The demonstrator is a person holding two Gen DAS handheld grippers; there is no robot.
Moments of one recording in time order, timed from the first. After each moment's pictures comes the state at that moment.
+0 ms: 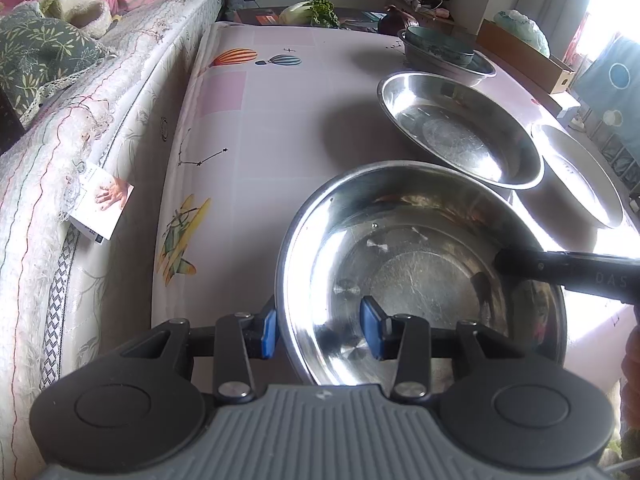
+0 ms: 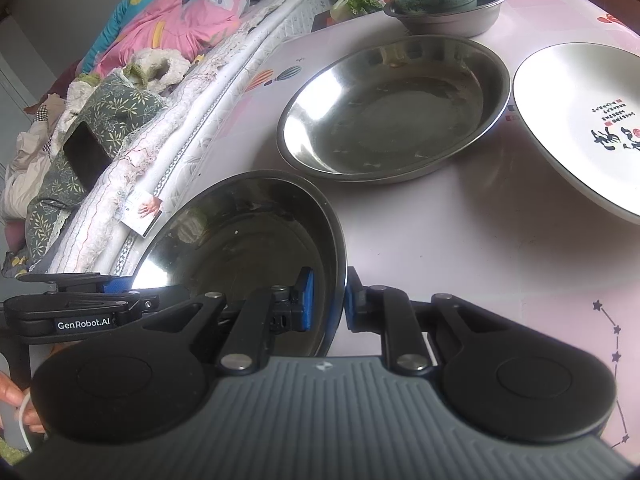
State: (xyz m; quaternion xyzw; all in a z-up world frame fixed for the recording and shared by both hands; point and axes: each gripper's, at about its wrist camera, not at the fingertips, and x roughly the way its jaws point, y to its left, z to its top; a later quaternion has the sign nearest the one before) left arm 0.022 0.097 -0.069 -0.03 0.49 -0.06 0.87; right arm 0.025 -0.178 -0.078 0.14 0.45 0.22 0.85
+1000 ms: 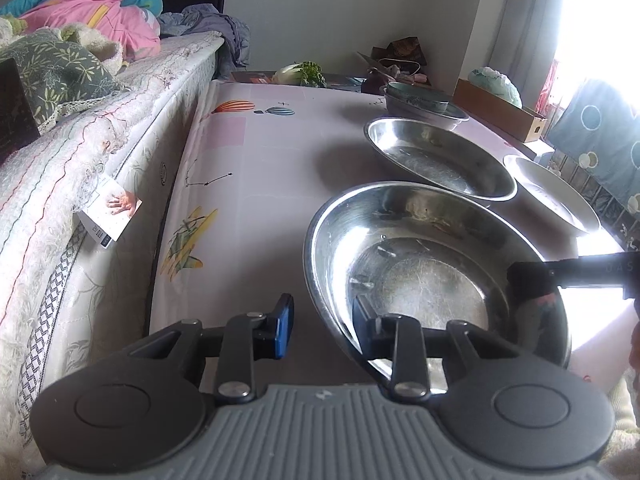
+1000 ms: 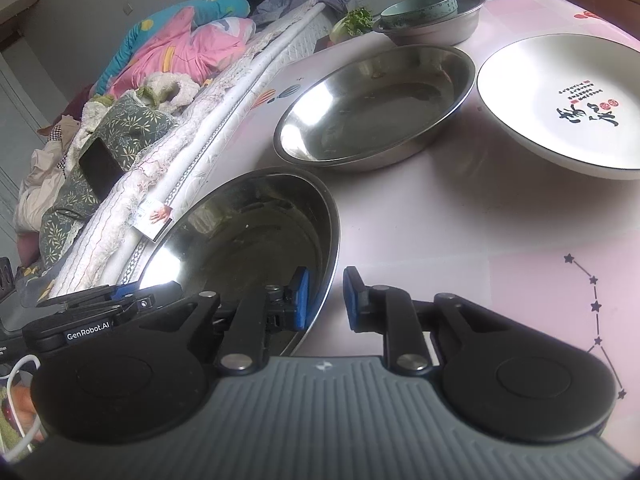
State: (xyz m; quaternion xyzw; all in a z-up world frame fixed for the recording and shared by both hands) left arm -0.030 0.106 -0.086 -0.04 0.37 -0.08 0.92; right arm -0.008 -0.204 -0.088 0.17 0.41 0.23 0.87
